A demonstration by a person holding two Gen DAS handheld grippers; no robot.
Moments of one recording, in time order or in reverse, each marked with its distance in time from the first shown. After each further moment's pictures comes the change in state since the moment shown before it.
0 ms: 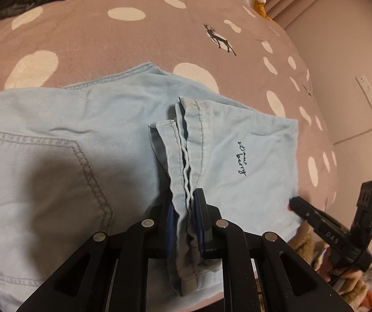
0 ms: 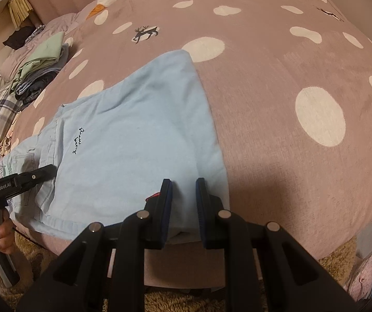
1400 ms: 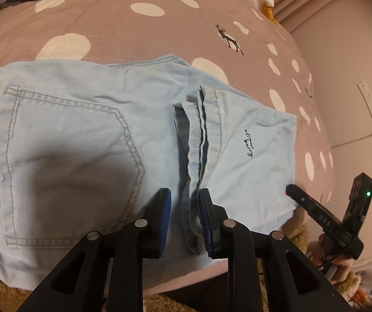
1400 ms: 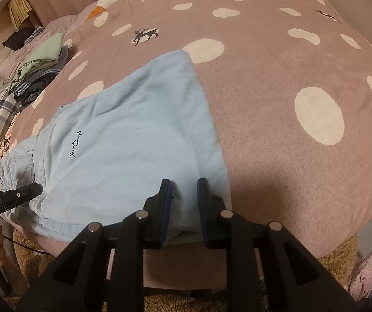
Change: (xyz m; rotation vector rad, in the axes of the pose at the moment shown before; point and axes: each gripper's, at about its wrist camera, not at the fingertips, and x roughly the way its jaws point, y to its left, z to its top) left arm -0.026 0.015 -0.022 -0.064 0.022 -0.006; right arm 0.000 0.004 -0.003 0.010 -0.014 -0.012
